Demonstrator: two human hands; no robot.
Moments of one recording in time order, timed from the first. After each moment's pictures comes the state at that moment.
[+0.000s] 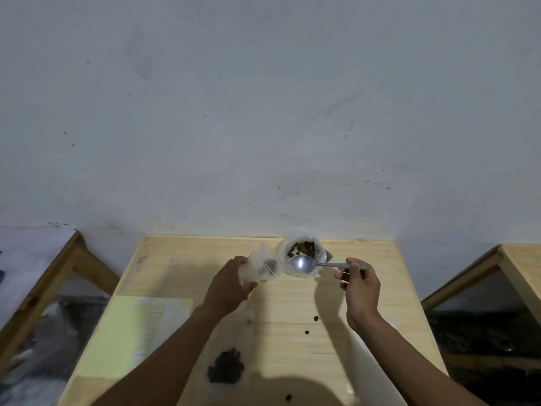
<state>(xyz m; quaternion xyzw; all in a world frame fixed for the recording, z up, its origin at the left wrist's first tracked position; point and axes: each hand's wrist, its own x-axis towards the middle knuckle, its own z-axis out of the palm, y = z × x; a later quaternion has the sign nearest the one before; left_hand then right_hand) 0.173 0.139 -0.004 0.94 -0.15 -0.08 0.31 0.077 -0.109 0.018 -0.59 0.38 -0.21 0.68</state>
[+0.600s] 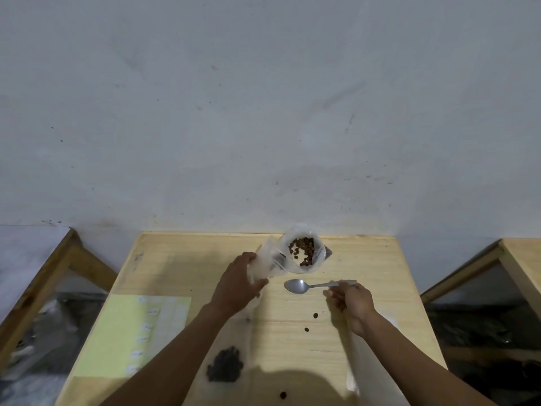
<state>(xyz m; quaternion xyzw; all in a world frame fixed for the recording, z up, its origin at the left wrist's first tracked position) 0.168 0.119 -0.001 0.92 -0.15 -0.08 0.35 0.075 -0.129 -0.034 -0.50 0.49 0.00 0.72</state>
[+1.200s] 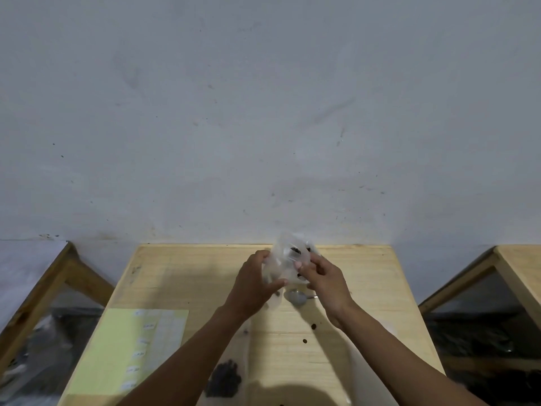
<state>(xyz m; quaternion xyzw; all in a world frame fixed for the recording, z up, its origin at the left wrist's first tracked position) 0.167 0.083 0.026 0.88 -0.20 -0.05 0.42 0.094 -0.080 0.061 -0.65 0.23 -0.01 0.72</state>
